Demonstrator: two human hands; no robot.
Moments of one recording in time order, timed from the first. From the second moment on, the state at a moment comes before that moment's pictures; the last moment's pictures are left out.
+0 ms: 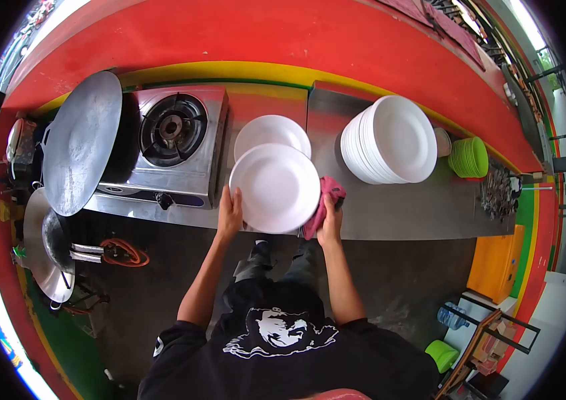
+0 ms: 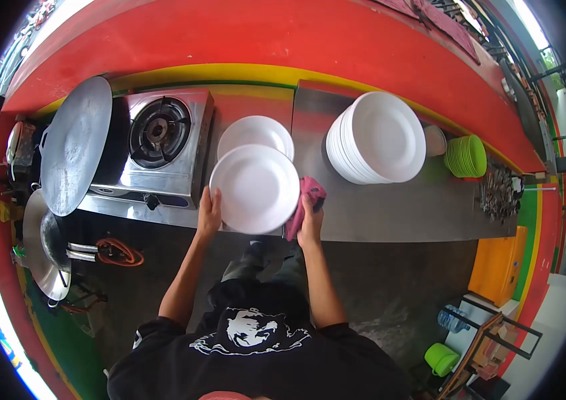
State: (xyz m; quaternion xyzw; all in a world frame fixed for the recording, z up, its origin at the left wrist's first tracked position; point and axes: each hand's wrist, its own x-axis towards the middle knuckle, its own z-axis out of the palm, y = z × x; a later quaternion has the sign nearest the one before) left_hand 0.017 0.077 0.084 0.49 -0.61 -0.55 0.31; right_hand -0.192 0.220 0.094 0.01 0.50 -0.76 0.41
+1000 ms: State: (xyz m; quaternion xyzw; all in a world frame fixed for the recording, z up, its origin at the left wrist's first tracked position) left_hand -0.111 0.098 0.039 0.80 -0.55 -0.12 0.22; right_hand -0.373 0.274 0.069 -0.18 0.61 -0.53 0.56
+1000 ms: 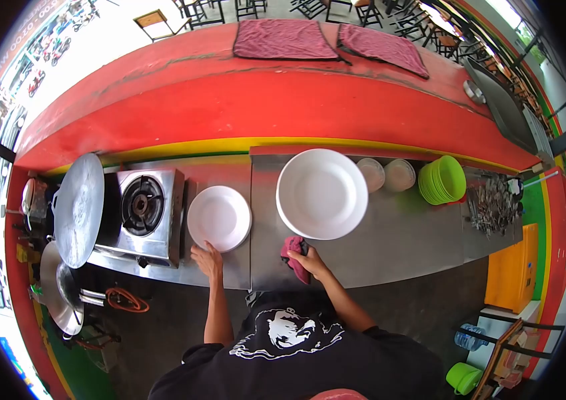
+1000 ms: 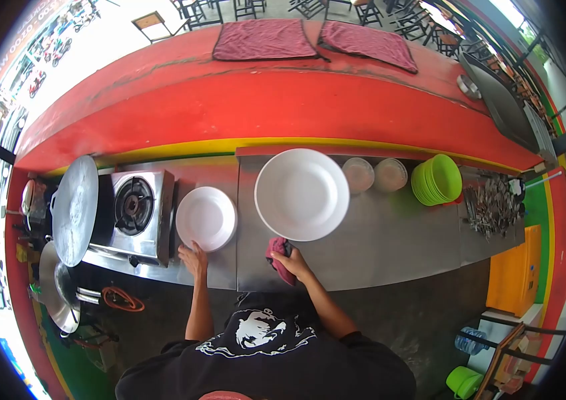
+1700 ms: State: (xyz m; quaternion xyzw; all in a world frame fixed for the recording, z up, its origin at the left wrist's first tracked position) left_hand -0.344 0.143 0.197 0.44 -0.63 -0.50 0.40; right_hand -0.539 0.286 0.183 -0.15 0.59 -0.75 0.26
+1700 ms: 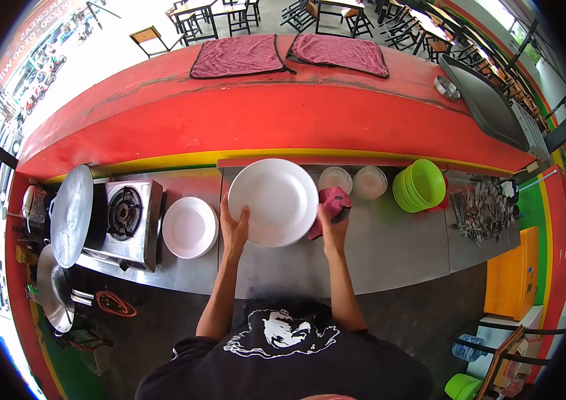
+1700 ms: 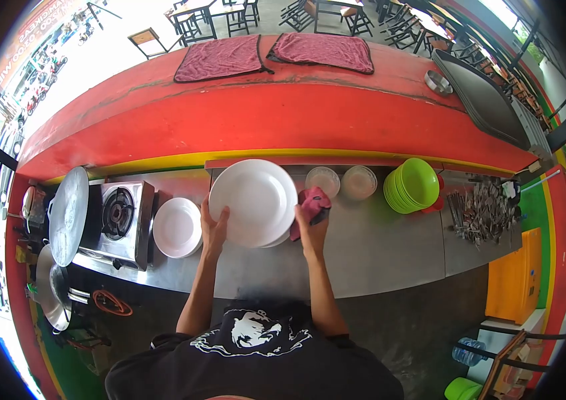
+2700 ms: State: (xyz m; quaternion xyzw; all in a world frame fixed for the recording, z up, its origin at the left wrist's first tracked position) left_hand -0.210 0.365 0.248 0.38 -0.48 -0.55 0.56; right_hand -0.371 0.432 0.273 -0.44 0.64 -0.63 0.05
